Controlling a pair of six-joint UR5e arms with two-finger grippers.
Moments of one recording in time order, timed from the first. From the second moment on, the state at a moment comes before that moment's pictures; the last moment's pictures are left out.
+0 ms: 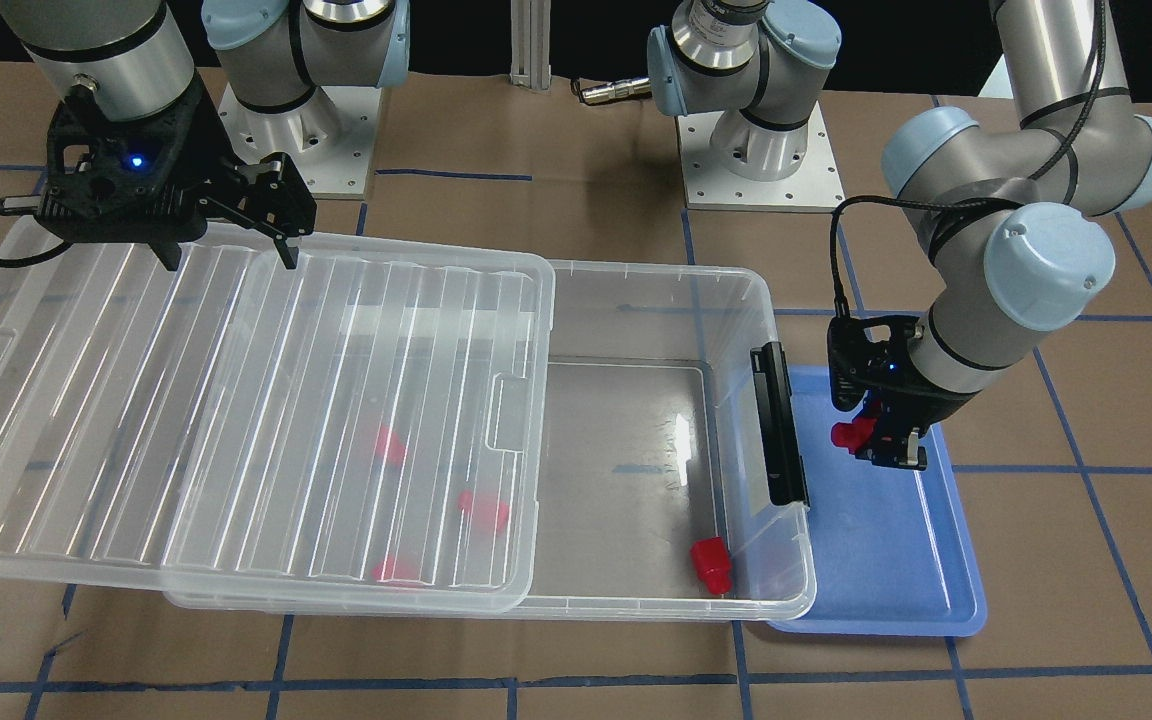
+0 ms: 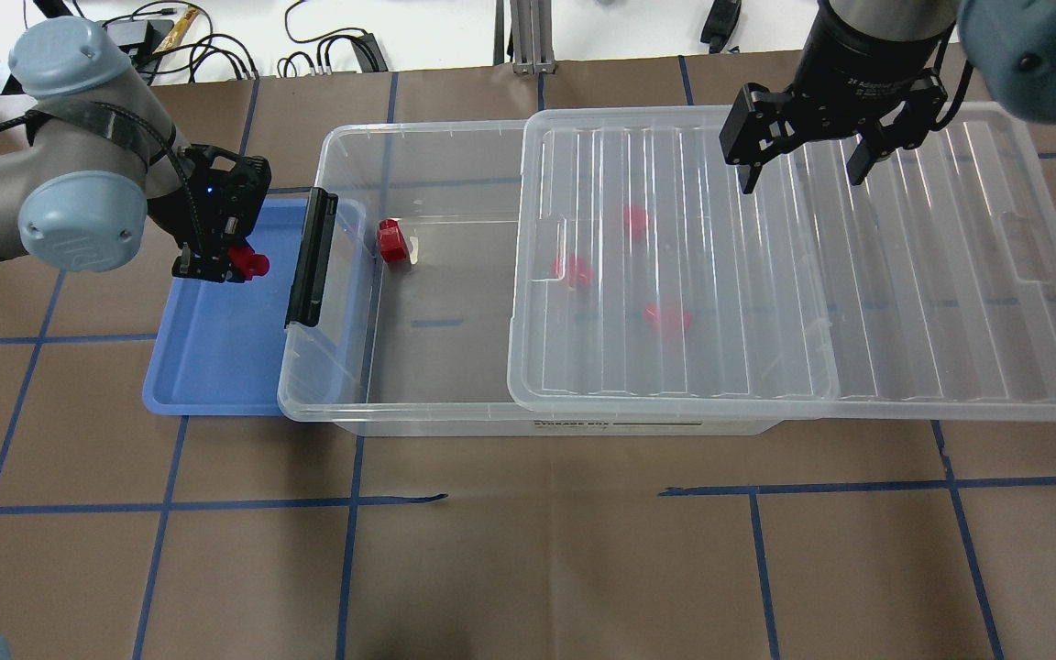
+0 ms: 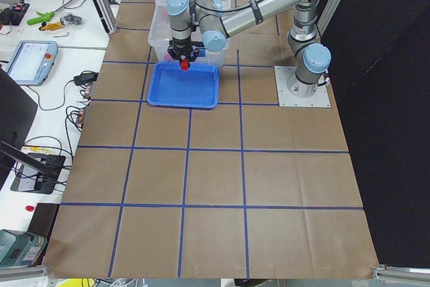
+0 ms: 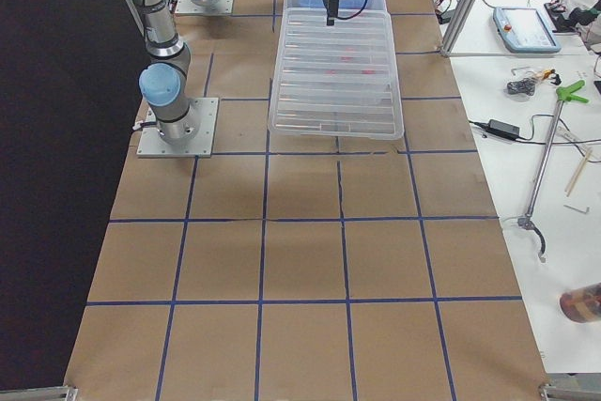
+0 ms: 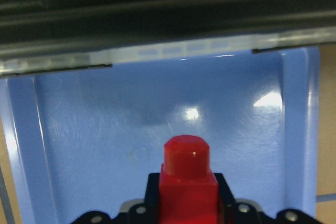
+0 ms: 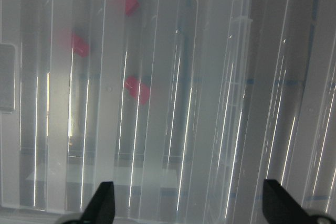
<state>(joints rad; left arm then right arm) -1.37 -1.79 -1.75 -1.18 1.60 1.88 1.59 -1.52 1.49 -1.54 -1.57 -0.02</state>
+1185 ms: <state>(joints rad) -1.65 -1.76 -1.63 -1.36 1.53 1.53 1.59 -1.53 1.49 -1.54 -1.58 -0.02</state>
